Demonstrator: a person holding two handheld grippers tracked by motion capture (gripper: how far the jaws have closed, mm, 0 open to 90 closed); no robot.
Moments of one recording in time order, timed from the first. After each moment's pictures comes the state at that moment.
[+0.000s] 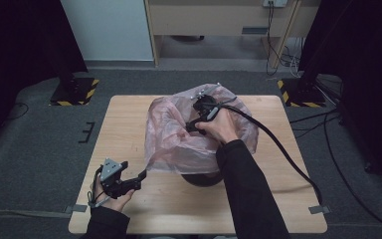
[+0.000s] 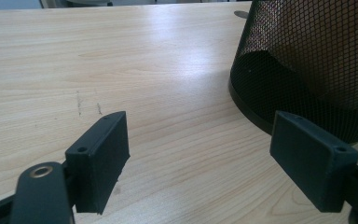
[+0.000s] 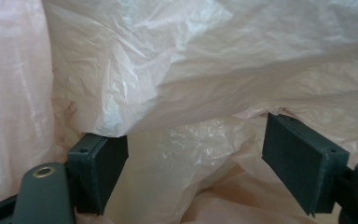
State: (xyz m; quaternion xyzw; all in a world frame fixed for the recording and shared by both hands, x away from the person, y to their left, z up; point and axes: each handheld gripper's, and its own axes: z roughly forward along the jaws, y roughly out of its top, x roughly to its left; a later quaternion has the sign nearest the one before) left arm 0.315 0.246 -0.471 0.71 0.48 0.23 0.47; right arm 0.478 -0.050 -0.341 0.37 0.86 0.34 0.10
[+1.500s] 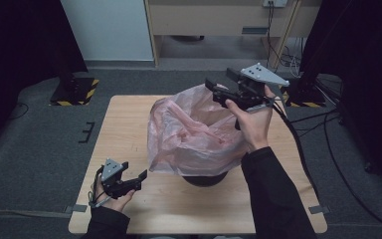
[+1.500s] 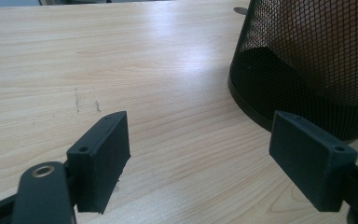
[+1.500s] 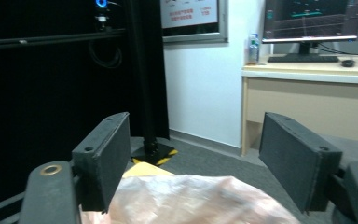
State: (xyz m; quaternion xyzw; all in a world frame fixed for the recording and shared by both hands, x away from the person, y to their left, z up) left arm 0.315 0.244 -0.473 0.71 0.48 0.23 0.46; right arm 0.429 -0.125 -0.249 0.36 0.63 0.62 0.28
